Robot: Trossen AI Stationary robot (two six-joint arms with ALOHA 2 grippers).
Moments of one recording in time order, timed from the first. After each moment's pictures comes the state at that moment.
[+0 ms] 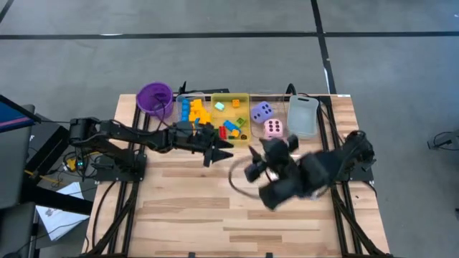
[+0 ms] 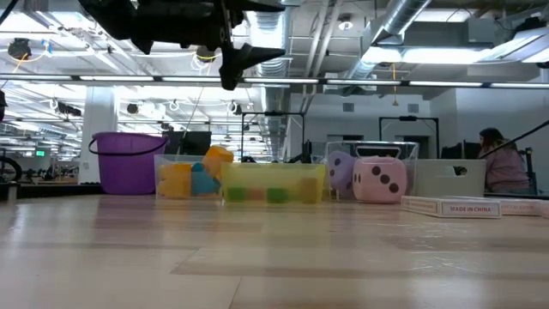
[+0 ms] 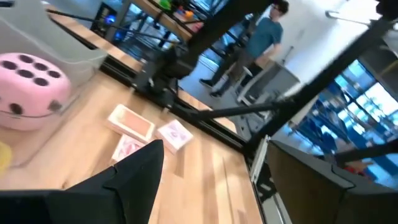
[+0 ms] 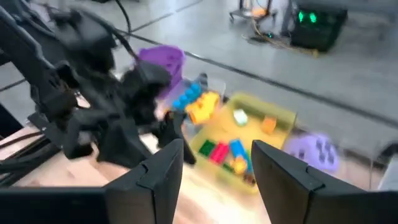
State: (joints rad) left arm 0.09 1.41 0.72 0.59 0.19 -0.60; right arm 0.50 1.87 2.21 -1.54 1.14 1.22
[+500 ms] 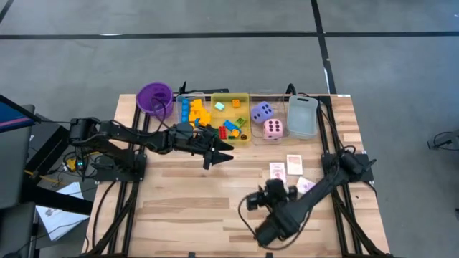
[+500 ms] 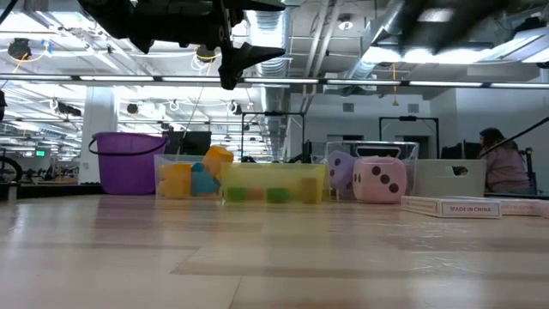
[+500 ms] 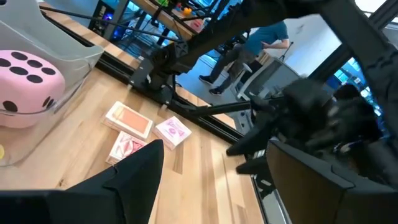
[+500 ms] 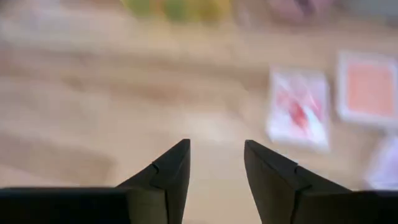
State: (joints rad) left arm 0.06 1.41 0.72 0.58 0.18 -0.58; right arm 0.67 2.06 1.81 -1.57 0.78 2.17
